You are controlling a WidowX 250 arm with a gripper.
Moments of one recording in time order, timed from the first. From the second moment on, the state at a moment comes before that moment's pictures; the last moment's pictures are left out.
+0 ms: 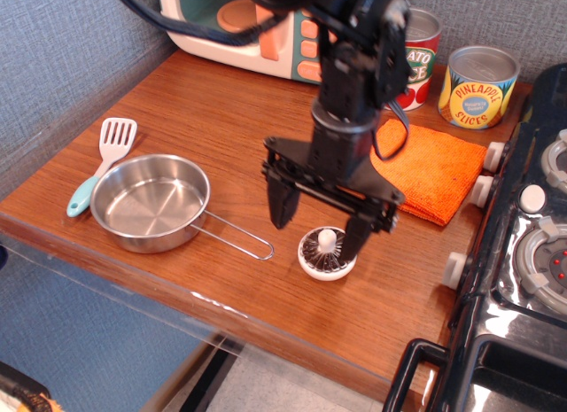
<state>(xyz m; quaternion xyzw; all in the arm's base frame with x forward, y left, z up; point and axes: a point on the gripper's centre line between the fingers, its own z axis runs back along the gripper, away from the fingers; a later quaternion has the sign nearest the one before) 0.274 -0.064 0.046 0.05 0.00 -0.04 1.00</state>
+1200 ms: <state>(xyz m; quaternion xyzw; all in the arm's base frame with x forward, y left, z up) 0.266 -0.078 0.011 0.04 0.02 0.01 1.00</state>
